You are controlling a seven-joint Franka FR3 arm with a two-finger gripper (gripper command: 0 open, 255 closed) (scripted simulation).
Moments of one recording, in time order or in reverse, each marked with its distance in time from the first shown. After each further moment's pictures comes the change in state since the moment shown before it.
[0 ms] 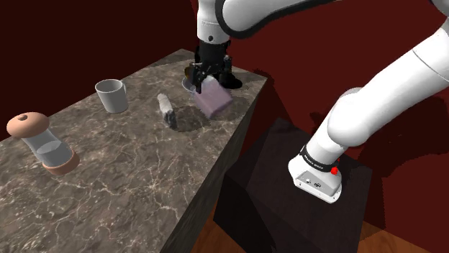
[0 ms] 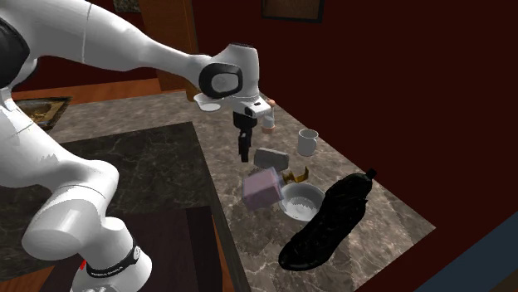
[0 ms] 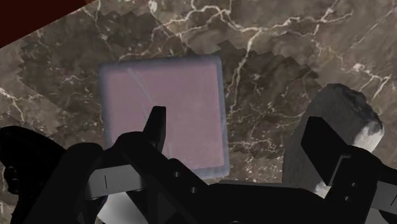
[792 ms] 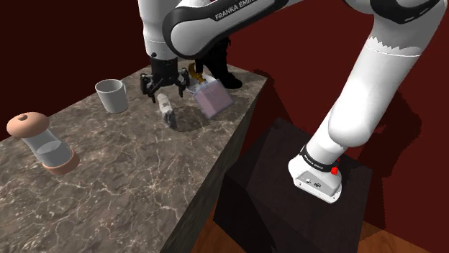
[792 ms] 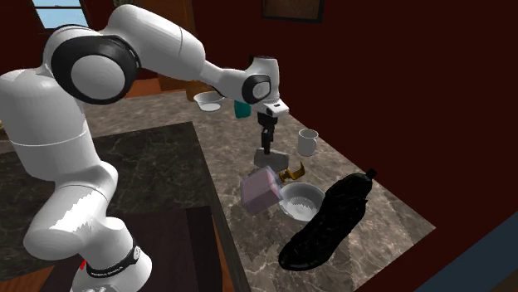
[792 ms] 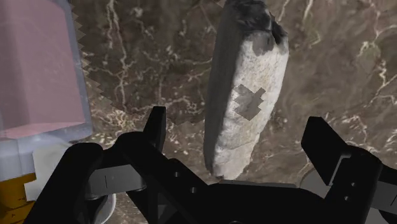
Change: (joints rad) arm 0.031 0.456 0.110 0.333 -0.243 0.131 0.408
